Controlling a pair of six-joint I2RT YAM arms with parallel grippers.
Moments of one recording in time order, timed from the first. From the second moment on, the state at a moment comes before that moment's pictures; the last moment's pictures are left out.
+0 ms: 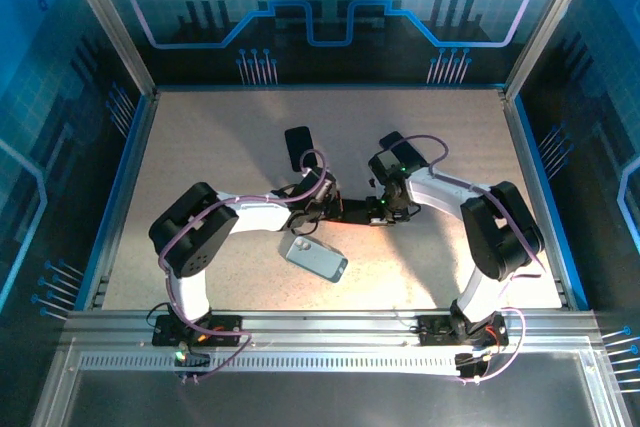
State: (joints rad) left arm -0.71 1.85 0.95 0.05 0.01 -0.82; right arm 0.49 1.75 1.02 -0.71 -0.18 0.43
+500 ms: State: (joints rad) left arm -0.68 1.85 0.96 0.01 0.02 -0.82; right arm 0.51 1.78 1.05 -0.74 -0.16 0.43
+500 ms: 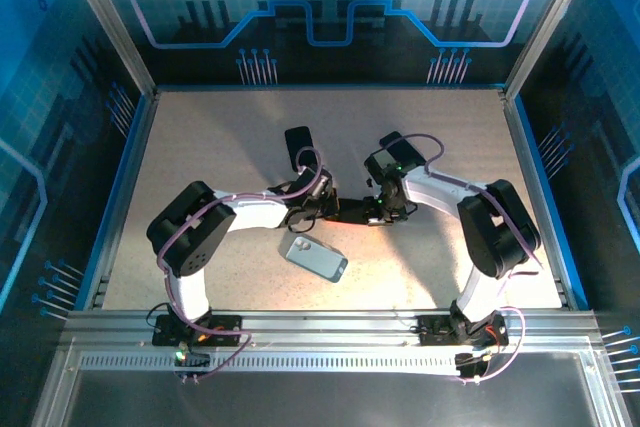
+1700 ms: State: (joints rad) left arm -0.65 1.90 1.16 -0.30 -0.08 -0.81; right arm 0.44 1.74 1.18 -0.80 -0.27 0.34
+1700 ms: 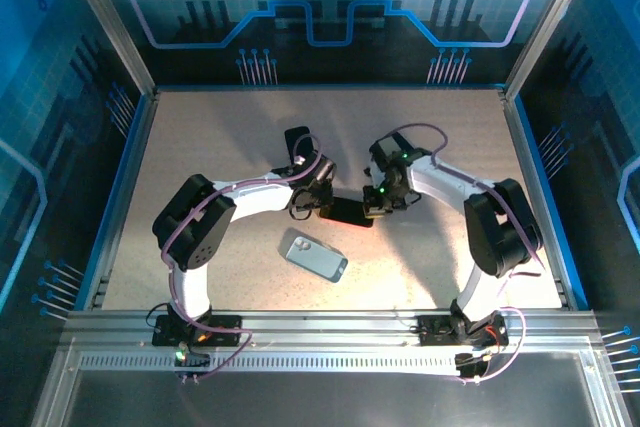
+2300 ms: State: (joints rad) left arm -0.70 1.81 1.12 -0.27 -0.14 -0.80; right arm 0.36 1.84 1.24 -0.79 -0.27 0.28
